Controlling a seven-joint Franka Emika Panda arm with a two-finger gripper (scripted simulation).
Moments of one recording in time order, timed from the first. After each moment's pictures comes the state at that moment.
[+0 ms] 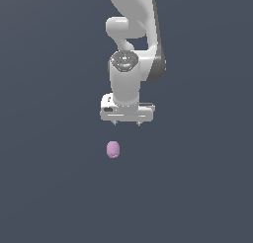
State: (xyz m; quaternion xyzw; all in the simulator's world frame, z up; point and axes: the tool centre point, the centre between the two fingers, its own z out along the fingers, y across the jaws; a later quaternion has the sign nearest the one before) arm -0.015 0.002 0.160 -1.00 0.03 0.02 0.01
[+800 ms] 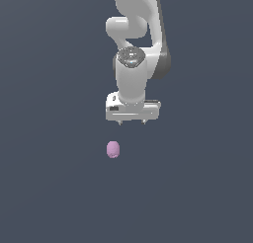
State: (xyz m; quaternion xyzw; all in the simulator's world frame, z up) arm -0.014 0.023 0.168 -1.00 0.00 0.01 0.02
